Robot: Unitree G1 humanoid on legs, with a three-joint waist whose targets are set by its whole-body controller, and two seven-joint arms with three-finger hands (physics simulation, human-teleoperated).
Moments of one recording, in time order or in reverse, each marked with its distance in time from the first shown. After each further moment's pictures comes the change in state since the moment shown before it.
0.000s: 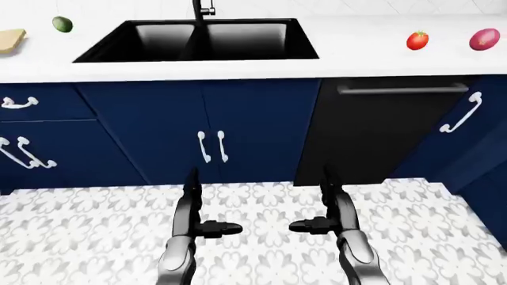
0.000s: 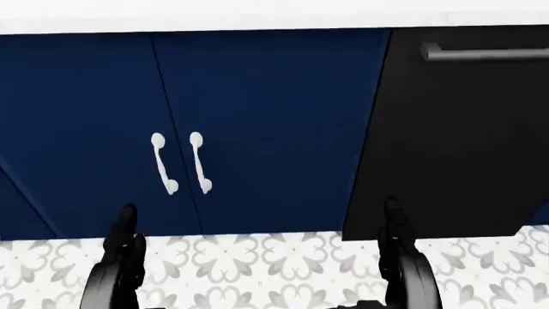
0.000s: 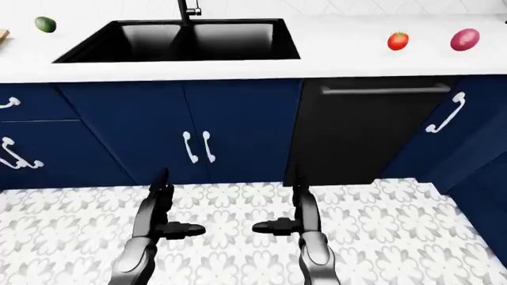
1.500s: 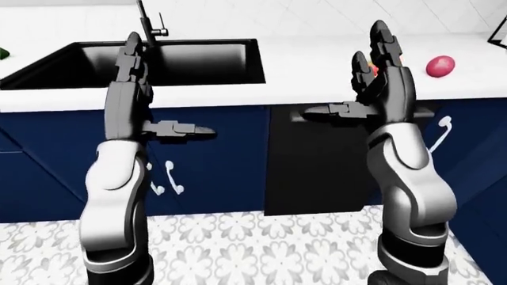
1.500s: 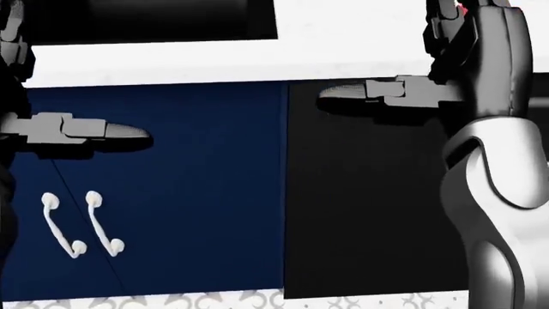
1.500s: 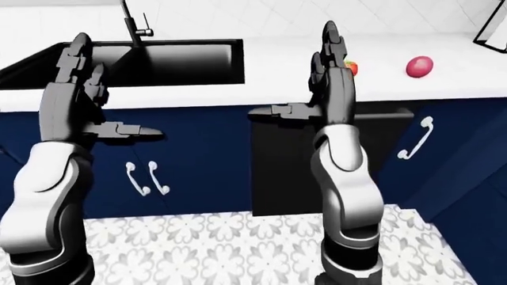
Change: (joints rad) left arm -0.546 0.222 0.138 -0.568 0.041 0.628 0.012; right arm -0.625 -0.151 -0.096 -0.510 0.194 0.599 -0.208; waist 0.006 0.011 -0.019
